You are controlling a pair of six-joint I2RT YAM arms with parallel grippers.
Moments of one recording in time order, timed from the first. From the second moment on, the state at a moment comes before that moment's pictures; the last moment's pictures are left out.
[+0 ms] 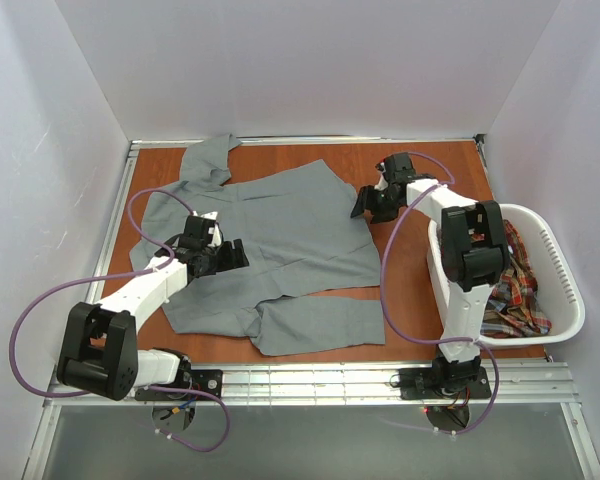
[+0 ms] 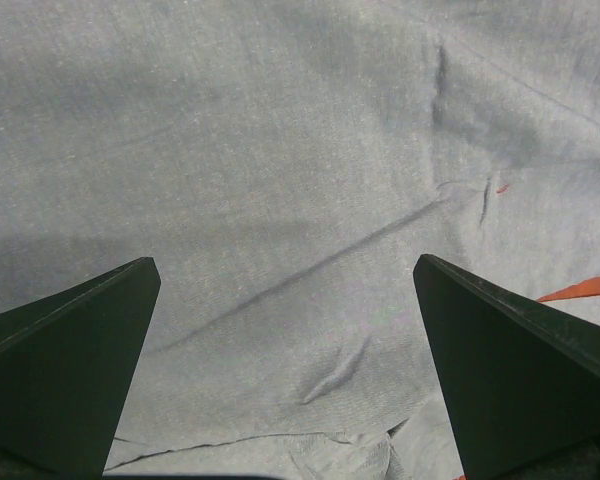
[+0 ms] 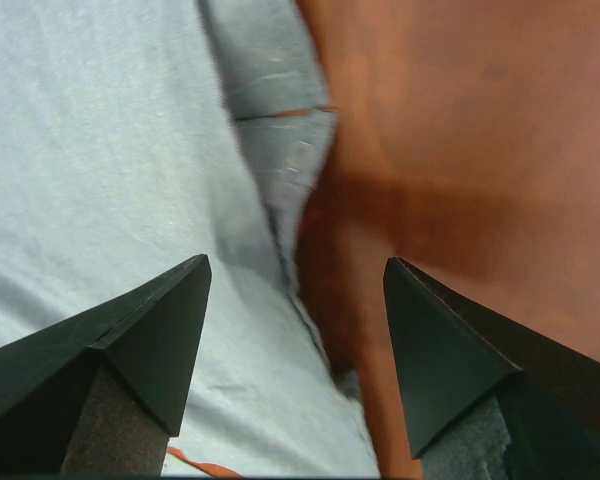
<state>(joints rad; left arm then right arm) -0.28 1.29 0.70 -0.39 0.08 -0.42 0.24 1.99 1.42 -0.49 -0.29 0.37</state>
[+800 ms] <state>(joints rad) -0.28 1.29 0.62 -0.34 0.14 -0.40 0.26 1.74 1.45 -0.33 -0.30 0.28</state>
